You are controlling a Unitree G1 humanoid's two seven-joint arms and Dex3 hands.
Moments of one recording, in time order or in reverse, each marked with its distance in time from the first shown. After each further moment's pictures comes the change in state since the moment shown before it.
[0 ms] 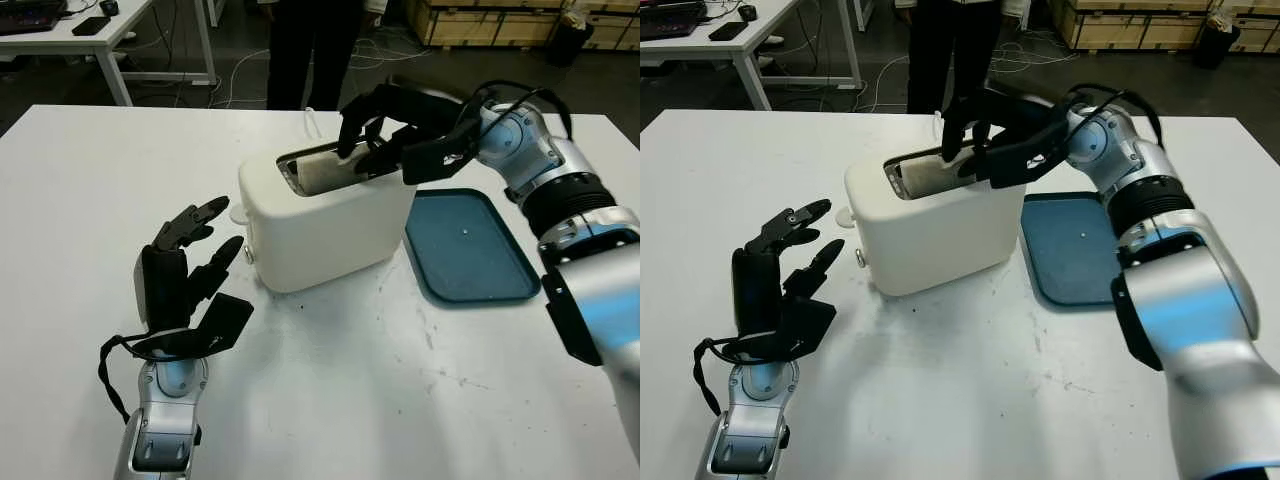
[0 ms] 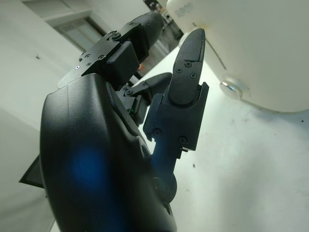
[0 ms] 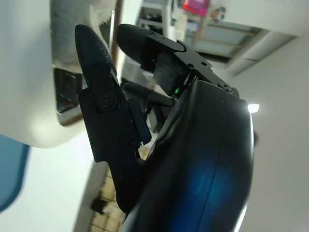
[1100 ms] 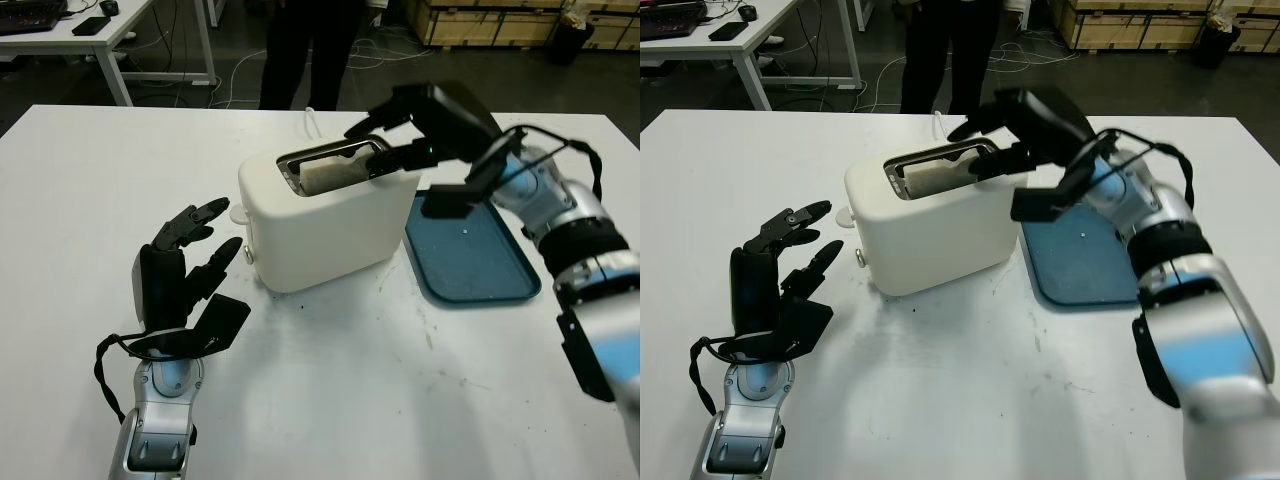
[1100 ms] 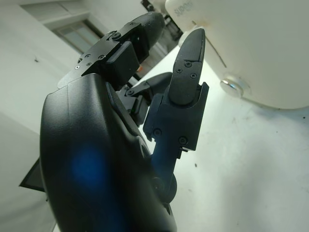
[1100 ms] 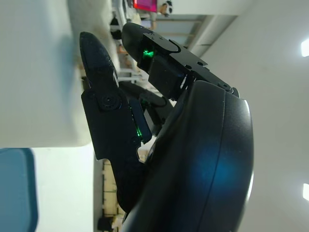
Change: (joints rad) left arm 0.000 0.009 0.002 0.000 -0.010 -0.005 -0.018; right arm 0.254 -0.031 -0.084 -0.167 0.083 -0.104 -0.194
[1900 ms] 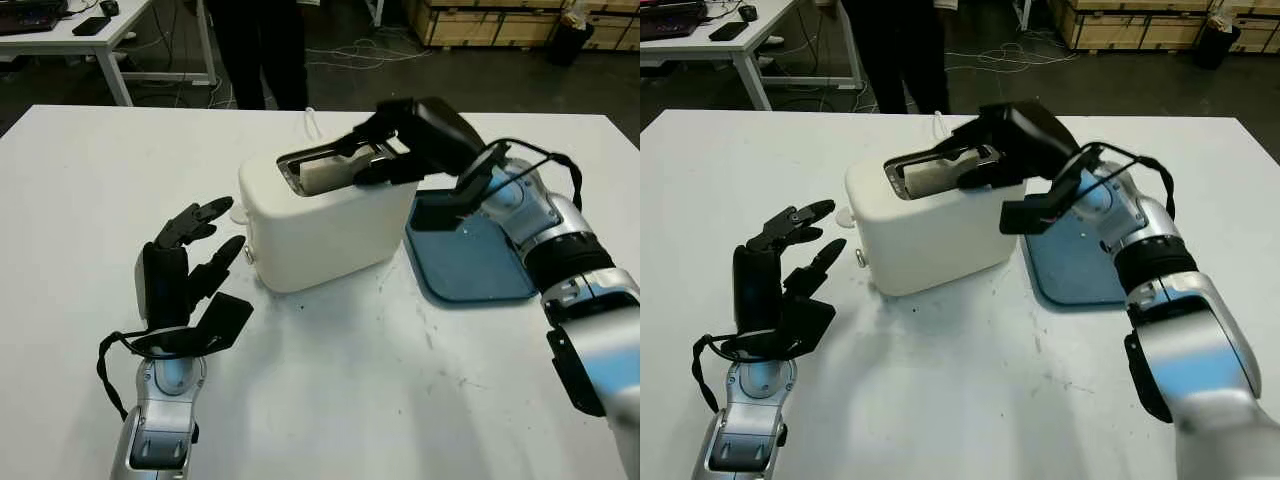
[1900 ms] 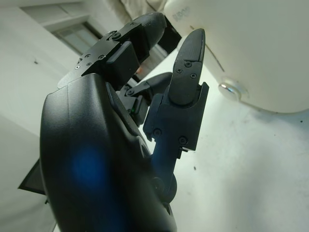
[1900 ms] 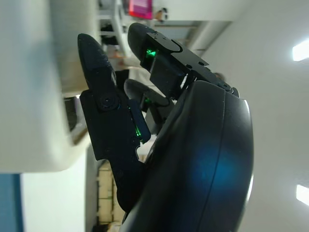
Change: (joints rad) left arm -0.009 -0.006 -0.008 0.000 0.003 0.001 0.001; right arm -0.036 0.037 -0.012 -0.072 -0.007 0.069 0.004
